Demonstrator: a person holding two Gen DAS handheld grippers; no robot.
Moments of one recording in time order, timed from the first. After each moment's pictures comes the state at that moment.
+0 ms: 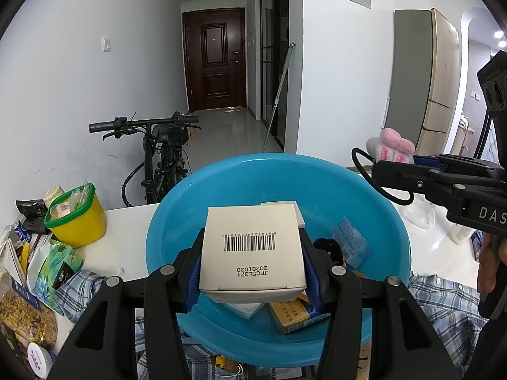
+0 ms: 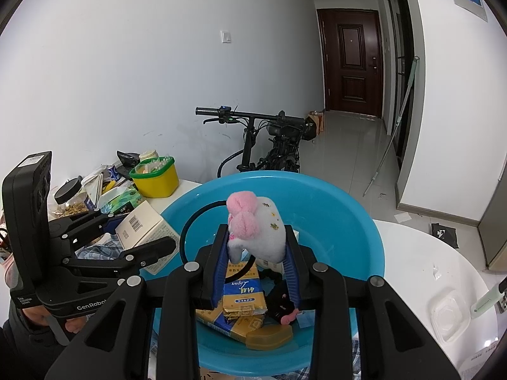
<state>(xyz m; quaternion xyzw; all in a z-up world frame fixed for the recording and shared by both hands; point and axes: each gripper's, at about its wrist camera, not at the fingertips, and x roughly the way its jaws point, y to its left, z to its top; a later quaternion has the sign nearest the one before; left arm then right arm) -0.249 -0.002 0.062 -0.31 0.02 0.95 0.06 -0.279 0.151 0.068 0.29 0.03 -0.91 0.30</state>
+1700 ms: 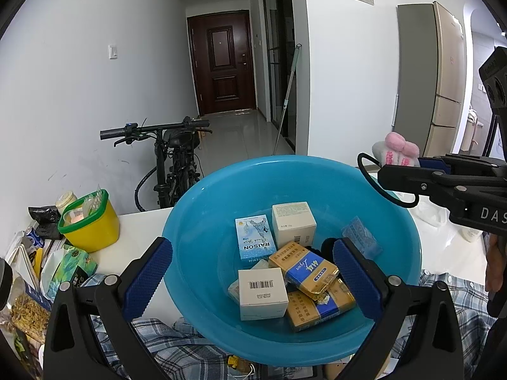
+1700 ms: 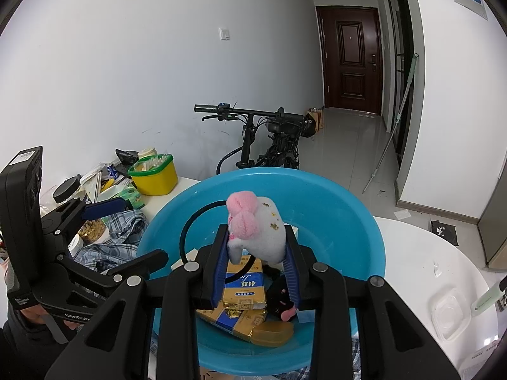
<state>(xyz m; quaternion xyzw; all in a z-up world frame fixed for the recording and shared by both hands) -0.246 -0.001 0.067 -0.30 0.04 0.95 0.03 -0.282 0.151 0.063 0.30 0.03 -0.91 0.30</state>
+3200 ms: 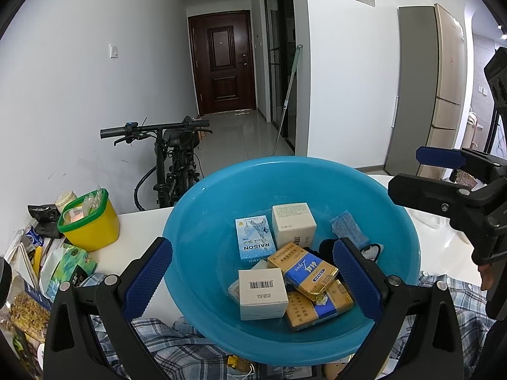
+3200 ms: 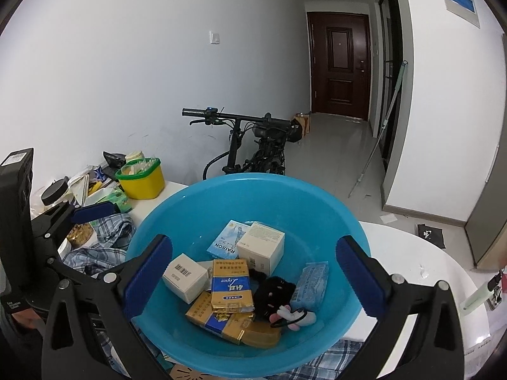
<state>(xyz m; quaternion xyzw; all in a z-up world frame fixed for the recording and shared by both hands) -0.246 -0.001 0.068 -0.30 0.04 0.95 0.03 -0.279 0.150 0.067 0.29 0.04 -0.92 0.27</state>
